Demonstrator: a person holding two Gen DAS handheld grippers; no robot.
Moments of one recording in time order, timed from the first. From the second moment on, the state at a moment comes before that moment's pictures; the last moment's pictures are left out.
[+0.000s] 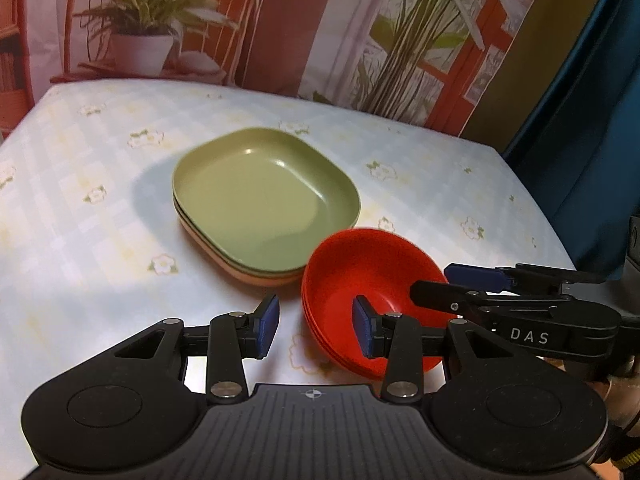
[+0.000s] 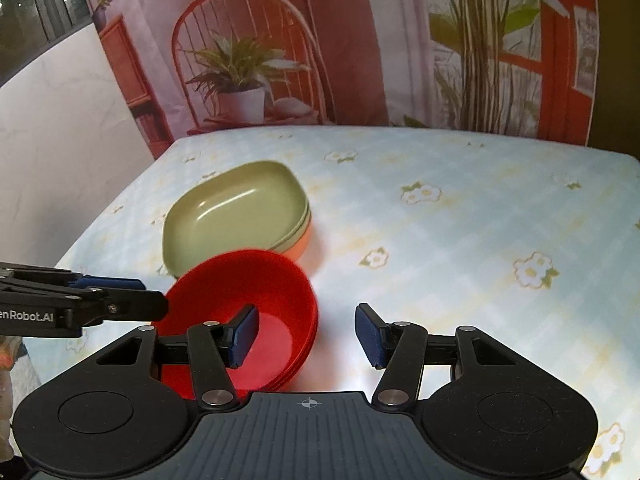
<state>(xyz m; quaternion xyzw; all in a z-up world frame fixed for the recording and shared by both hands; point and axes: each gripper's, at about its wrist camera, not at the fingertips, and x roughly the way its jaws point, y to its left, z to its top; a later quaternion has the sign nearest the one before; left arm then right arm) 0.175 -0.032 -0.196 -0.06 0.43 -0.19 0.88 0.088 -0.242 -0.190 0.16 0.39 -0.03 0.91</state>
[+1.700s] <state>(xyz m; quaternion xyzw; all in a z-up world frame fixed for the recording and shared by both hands) 0.188 -0.037 -0.179 -0.07 0.41 -0.24 0.88 0.094 -0.252 -0.166 0.19 0.38 -0.04 0.90</state>
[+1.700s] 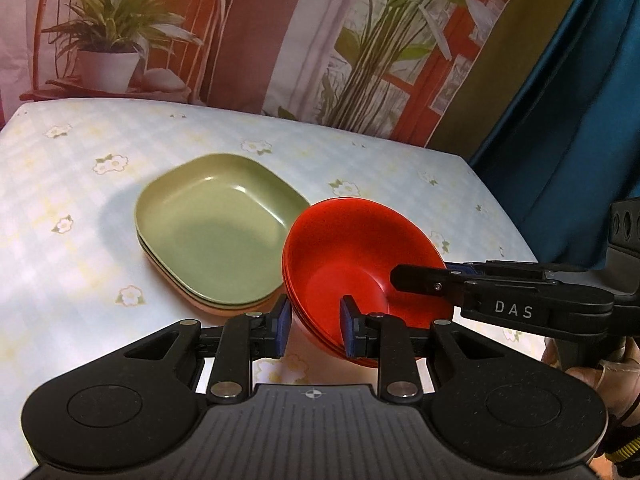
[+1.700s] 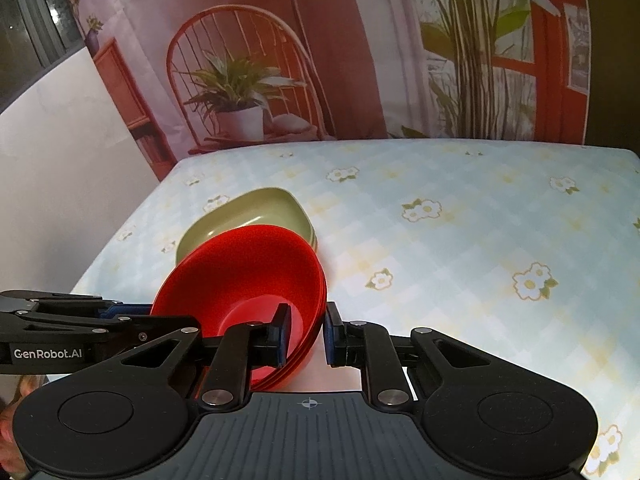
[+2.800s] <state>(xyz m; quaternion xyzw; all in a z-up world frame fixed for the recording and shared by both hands) 0.256 0.004 -0.176 -0.08 0.42 -0.16 0.89 0.210 -0.232 -0.174 0.17 0.38 0.00 0.91</state>
